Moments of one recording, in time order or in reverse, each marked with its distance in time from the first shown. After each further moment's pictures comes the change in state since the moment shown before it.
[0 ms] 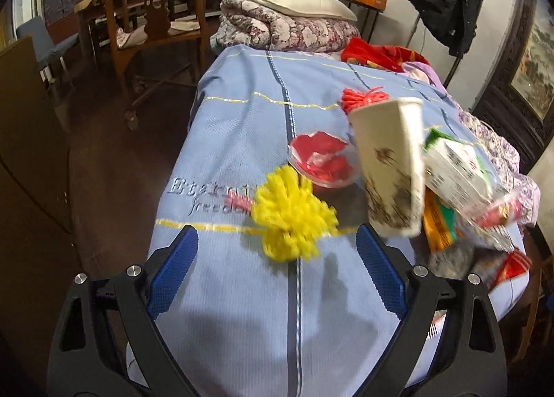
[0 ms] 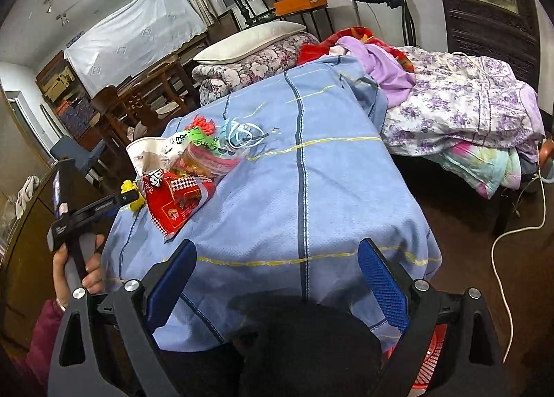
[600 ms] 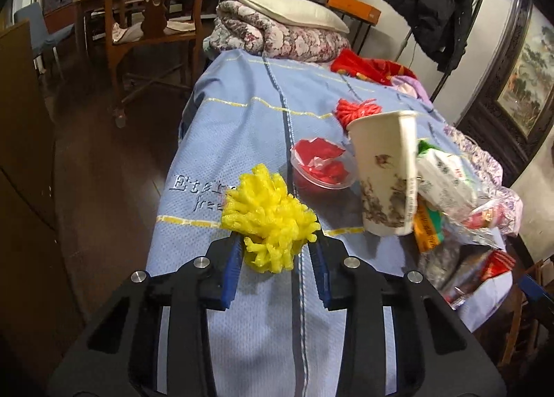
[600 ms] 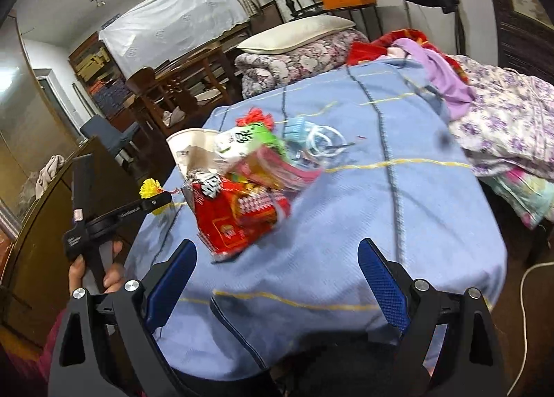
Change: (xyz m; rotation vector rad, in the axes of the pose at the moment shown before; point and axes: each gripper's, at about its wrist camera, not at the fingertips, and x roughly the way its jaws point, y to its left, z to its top) left arm -0.021 0.013 -0.011 -0.031 -0.048 -0.087; right arm 0.050 0.062 0.024 -0.105 0.030 0.146
